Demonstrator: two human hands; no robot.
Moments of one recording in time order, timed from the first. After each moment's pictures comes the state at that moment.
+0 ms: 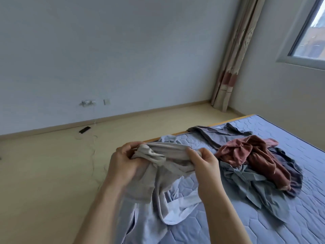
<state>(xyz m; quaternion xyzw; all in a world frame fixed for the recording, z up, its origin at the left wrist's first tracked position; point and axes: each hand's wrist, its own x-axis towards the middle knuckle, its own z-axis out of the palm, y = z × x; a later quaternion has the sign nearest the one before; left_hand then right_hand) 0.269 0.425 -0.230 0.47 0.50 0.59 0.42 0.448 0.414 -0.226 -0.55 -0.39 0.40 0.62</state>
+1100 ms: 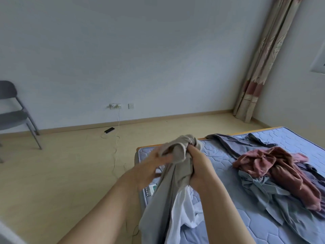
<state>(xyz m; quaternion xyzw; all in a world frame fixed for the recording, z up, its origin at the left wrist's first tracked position) 0.263 0.383 -0.225 0.49 0.43 0.41 0.64 0.406 0.397 -0.214 -0.41 -0.30 0.70 0.51</state>
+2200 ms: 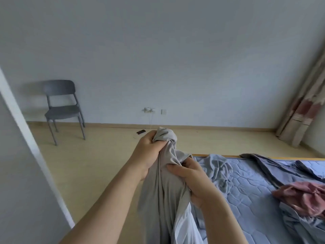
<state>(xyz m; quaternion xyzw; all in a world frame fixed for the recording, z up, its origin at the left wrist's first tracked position) 0.196 0.353 -0.170 0.43 0.54 0.62 0.38 0.333 0.366 -0.197 -0.29 -0.53 0.71 0.35</state>
